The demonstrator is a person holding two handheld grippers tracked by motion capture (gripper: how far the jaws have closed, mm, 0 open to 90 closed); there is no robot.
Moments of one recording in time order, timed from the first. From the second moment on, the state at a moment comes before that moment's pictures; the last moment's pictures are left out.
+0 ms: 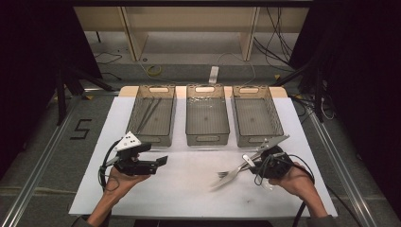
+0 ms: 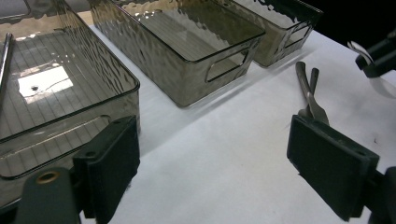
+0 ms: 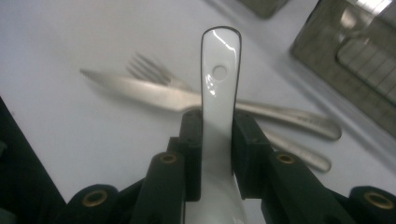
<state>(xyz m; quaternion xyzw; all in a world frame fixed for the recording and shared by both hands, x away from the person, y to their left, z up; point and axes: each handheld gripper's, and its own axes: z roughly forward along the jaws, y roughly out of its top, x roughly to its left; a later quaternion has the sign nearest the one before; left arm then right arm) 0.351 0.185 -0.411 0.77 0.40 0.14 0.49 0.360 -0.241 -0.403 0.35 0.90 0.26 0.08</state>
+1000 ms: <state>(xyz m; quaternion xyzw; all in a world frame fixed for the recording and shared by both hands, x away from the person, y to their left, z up) 0.350 0.190 -0.408 0.74 0.40 0.15 0.51 0.432 -0.198 -0.351 0.35 0.83 0.41 0.09</state>
